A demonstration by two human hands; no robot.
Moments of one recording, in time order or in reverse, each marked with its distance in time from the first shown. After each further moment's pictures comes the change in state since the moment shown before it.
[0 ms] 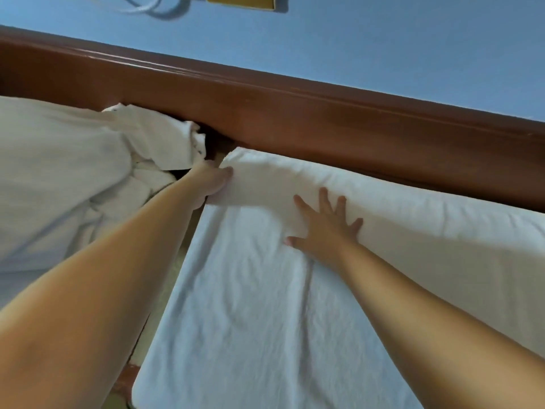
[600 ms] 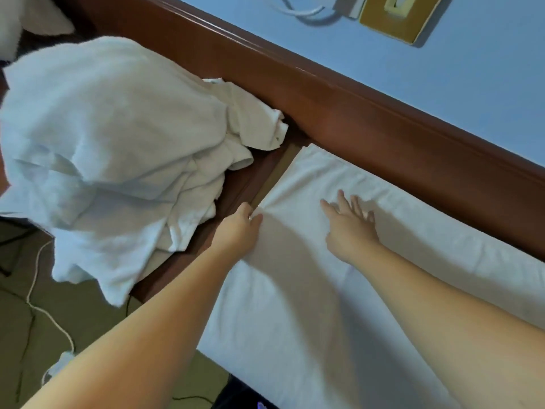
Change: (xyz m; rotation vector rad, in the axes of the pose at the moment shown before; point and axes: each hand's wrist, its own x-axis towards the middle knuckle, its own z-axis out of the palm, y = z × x) left_hand -0.130 -0.138 -0.022 0.152 0.058 0.029; right_hand -0.025 -0.075 0.007 -0.368 0.064 -0.159
